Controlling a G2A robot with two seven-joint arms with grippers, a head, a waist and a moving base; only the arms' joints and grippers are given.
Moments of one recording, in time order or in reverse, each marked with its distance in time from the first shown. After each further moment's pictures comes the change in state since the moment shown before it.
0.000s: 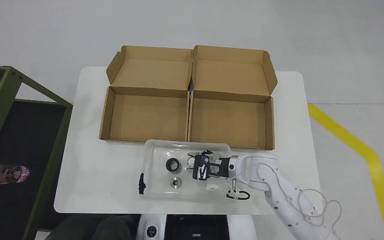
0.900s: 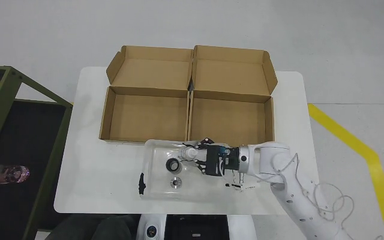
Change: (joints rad) left arm 0.000 0.000 0.000 0.000 0.000 0.000 0.000; right arm 0.056 0.016 0.074 -0.086 0.165 -0.072 -0.200
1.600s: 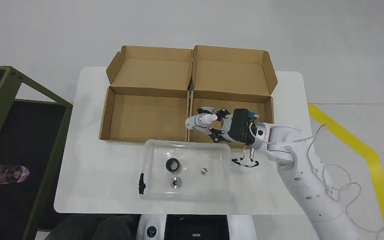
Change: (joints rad) left arm 0.000 0.000 0.000 0.000 0.000 0.000 0.000; right arm 0.125 -0.005 0.066 0.173 0.144 0.053 -0.129
